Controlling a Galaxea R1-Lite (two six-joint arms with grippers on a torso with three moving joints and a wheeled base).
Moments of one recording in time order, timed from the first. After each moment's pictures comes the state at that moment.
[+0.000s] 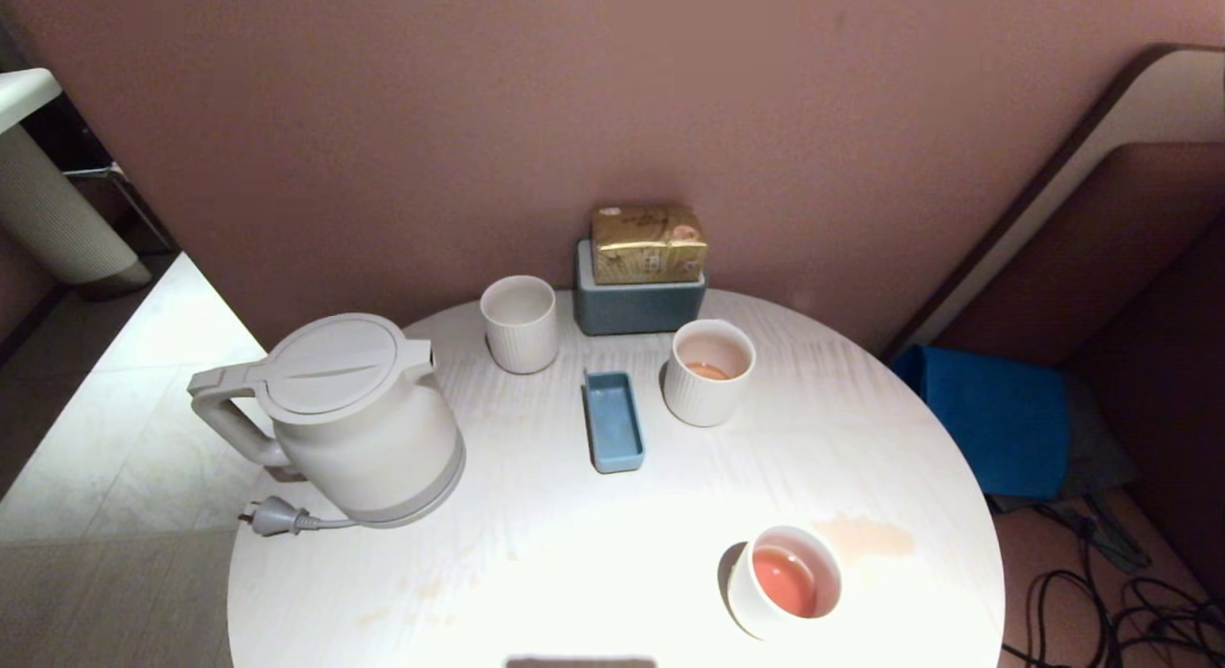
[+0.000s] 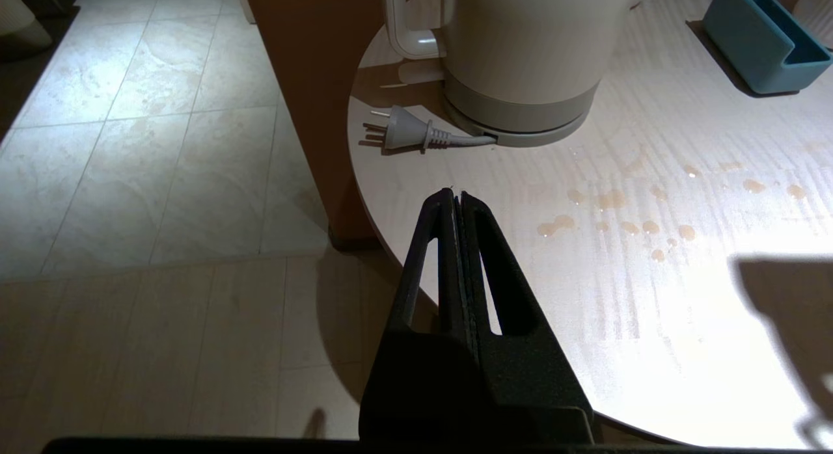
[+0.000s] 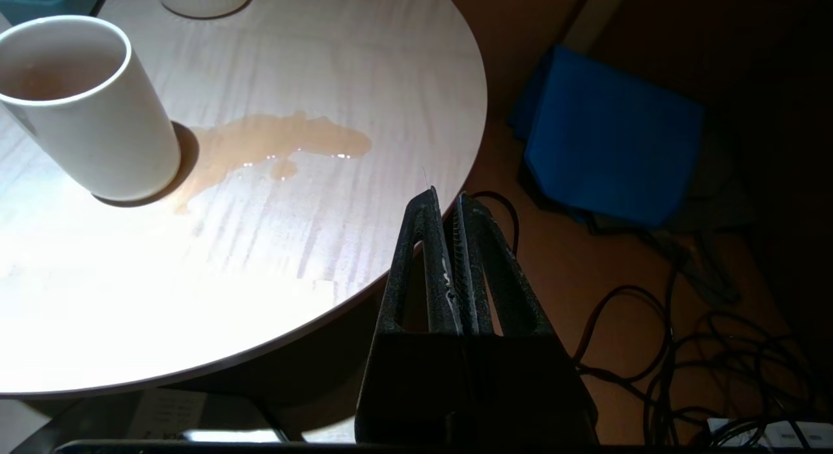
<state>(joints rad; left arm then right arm) 0.00 0.00 0.00 -0.03 0.00 0.00 -0.01 0.00 0.00 0.00 0.02 -0.09</state>
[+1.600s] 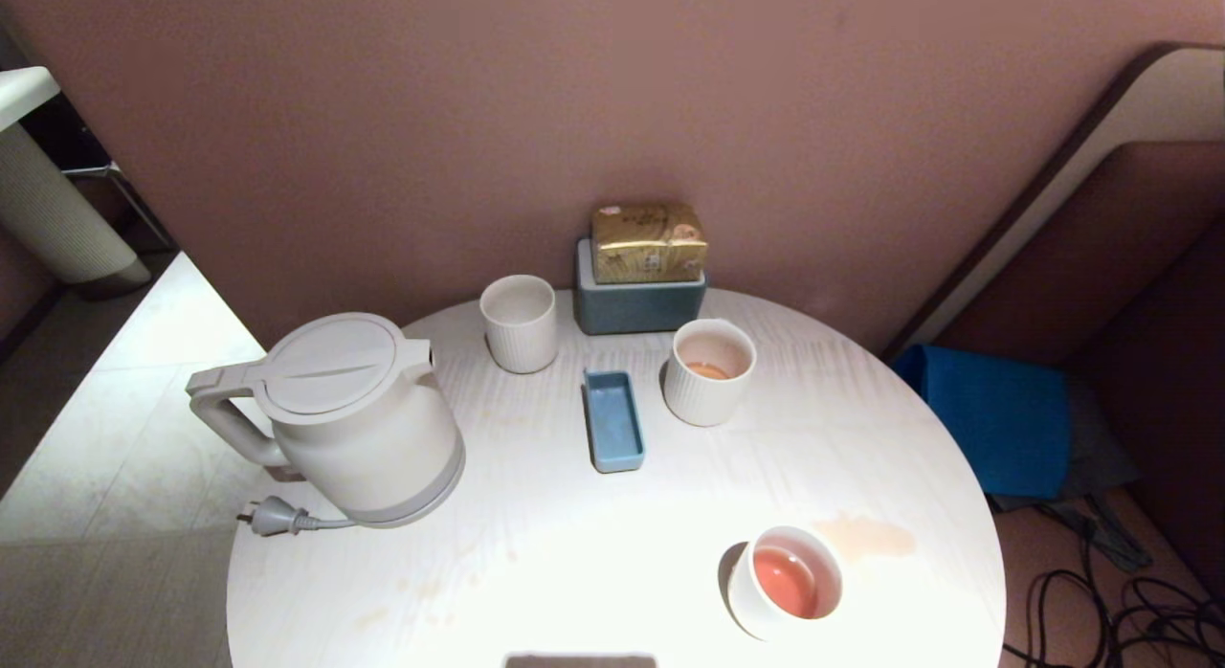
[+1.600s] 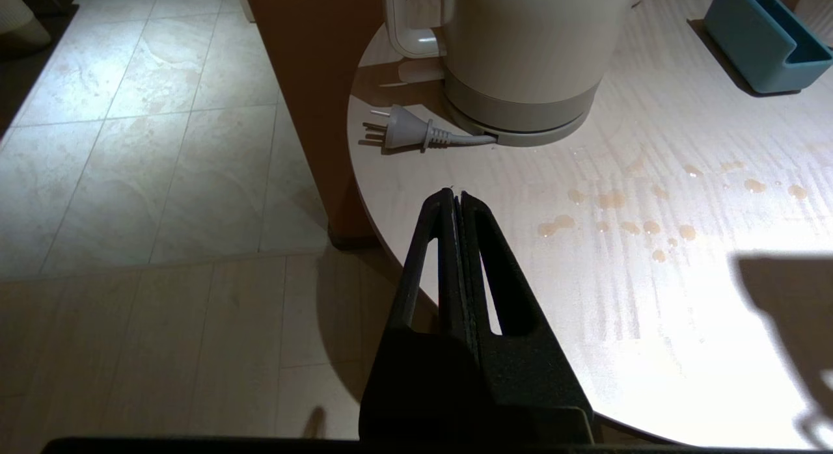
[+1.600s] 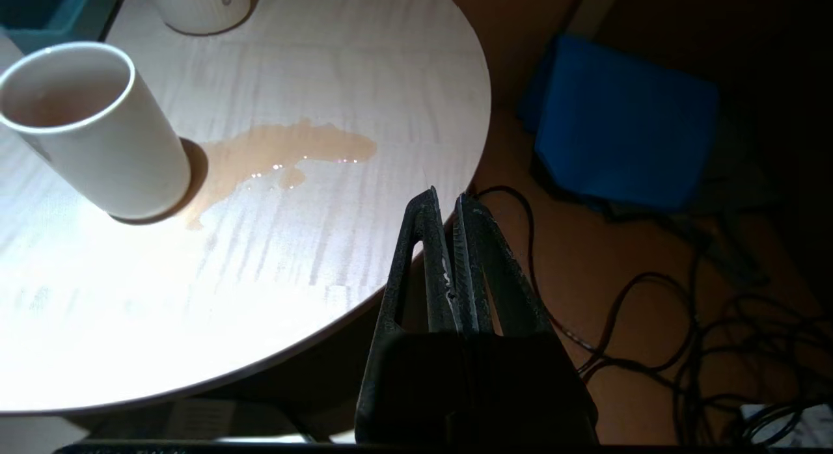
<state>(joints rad) 0.00 0.00 0.00 -0.03 0.00 0.00 -0.01 0.00 0.00 0.00 0.01 -0.02</state>
